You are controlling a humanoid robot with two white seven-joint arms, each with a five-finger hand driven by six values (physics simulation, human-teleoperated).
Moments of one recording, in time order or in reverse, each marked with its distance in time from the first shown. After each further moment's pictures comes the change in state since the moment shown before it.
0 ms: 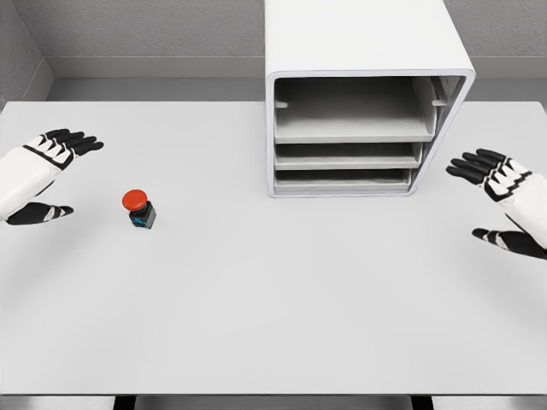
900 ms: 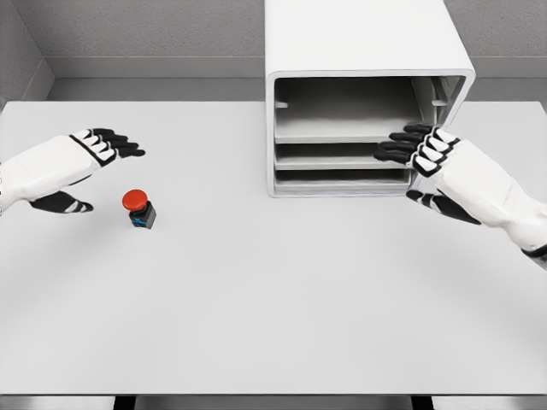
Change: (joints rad) left arm -0.222 0.007 -0.110 -0.041 0.092 -0.001 -0.387; right arm -0.345 0.136 0.250 -0.002 0.105 0.000 0.045
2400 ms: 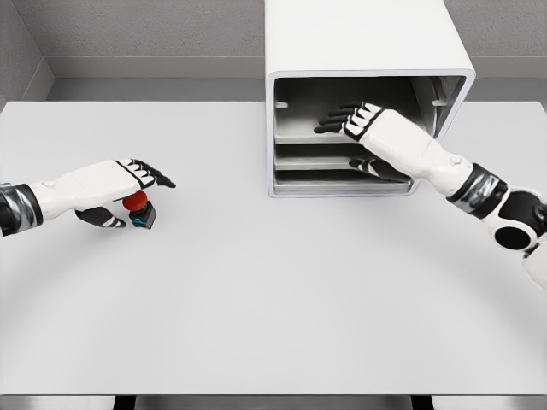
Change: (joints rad) left arm -0.112 -0.047 -0.228 0.197 -0.088 -0.001 -0.002; right arm -0.457 0.169 0.409 0.368 -0.021 0.000 0.016
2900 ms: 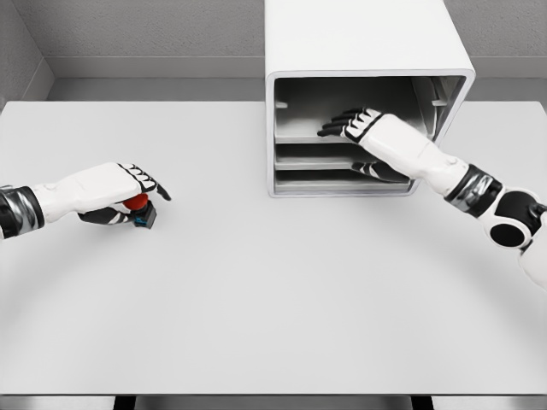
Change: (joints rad) left arm 0.009 0.000 0.000 -0.010 0.004 0.000 0.000; right arm -0.028 0.020 0.035 0.085 0.001 0.000 0.011
